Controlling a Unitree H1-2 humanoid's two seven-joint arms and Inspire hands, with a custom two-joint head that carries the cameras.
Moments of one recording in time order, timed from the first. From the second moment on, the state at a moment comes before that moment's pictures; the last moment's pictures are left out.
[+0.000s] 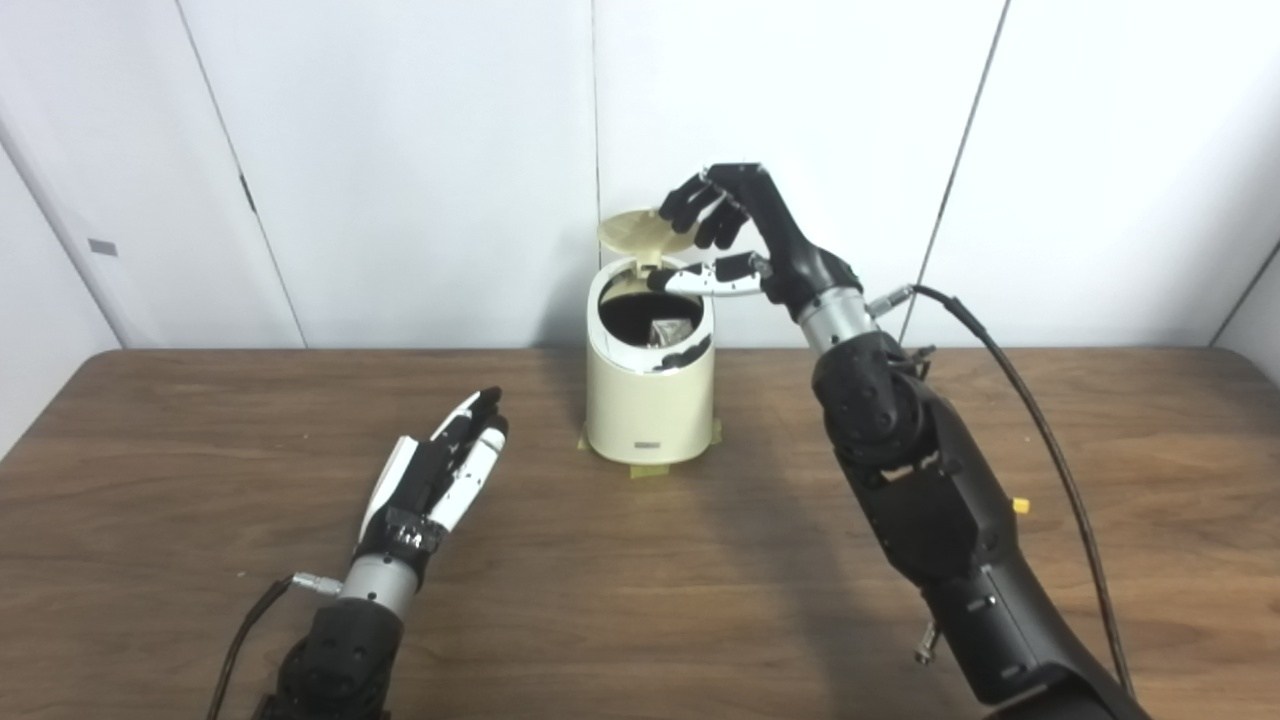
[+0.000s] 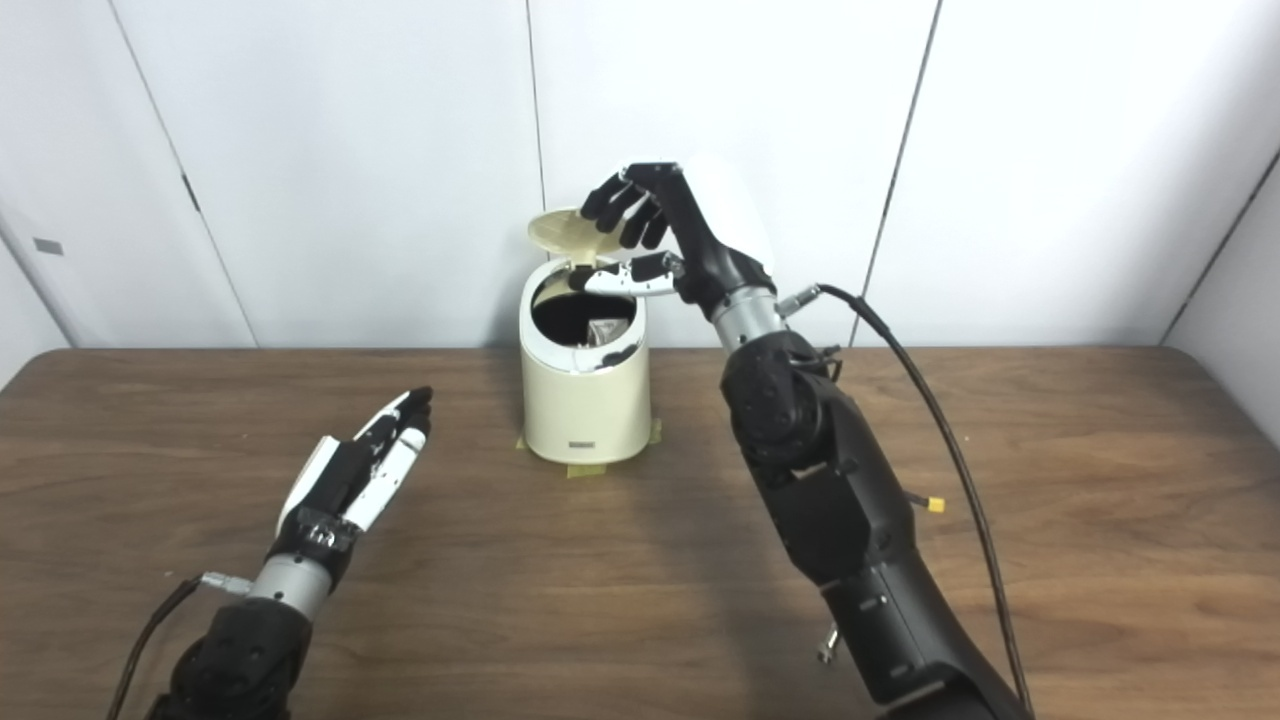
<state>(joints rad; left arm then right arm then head) -0.20 0.15 -0.05 -0.17 0.20 0.38 -0.08 -0.72 -0.12 0.18 0.17 -0.53 0.08 -0.08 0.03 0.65</state>
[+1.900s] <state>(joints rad) -0.86 0.17 -0.05 0.33 0.04 0.38 -0.18 -0.08 0.06 -0.07 -0.26 0.08 0.38 -0.04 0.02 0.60</state>
